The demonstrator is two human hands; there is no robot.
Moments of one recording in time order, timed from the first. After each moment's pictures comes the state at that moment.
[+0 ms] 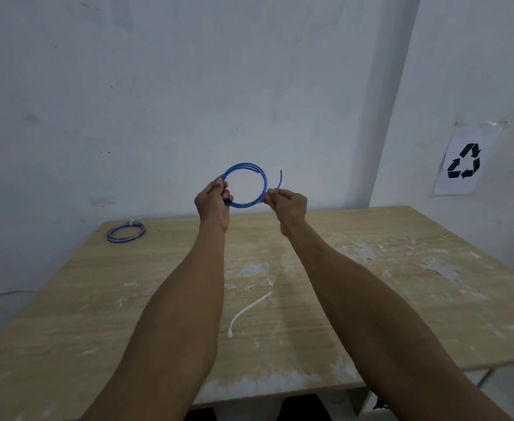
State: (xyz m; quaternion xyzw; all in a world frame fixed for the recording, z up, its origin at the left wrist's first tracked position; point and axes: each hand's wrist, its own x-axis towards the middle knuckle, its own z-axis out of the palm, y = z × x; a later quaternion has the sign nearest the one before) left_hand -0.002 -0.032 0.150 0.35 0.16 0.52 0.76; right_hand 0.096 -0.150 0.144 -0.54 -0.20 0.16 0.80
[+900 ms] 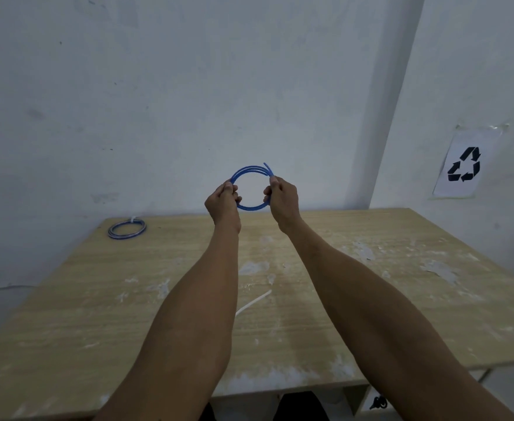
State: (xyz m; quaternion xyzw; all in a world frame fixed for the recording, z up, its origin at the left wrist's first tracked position) left_hand 0.009 -0.056 0.146 0.38 0.25 0.54 0.71; right_hand 0.083 -0.147 0.157 -0.64 -0.33 0.03 0.69
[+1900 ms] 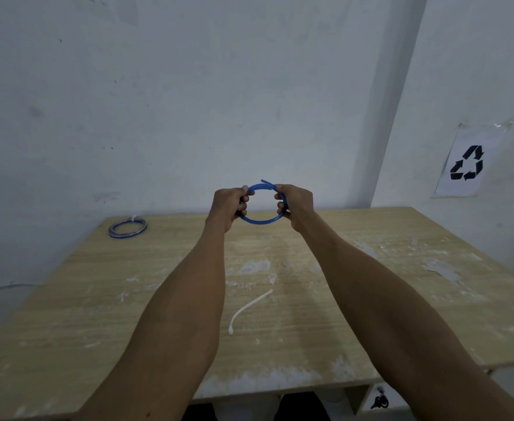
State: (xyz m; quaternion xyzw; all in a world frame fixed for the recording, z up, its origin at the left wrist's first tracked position) left_hand -0.009 -0.045 0.153 0.59 0.23 0.33 0.70; right_hand 0.104 -0.168 0.164 -0.60 -0.18 0.22 0.75
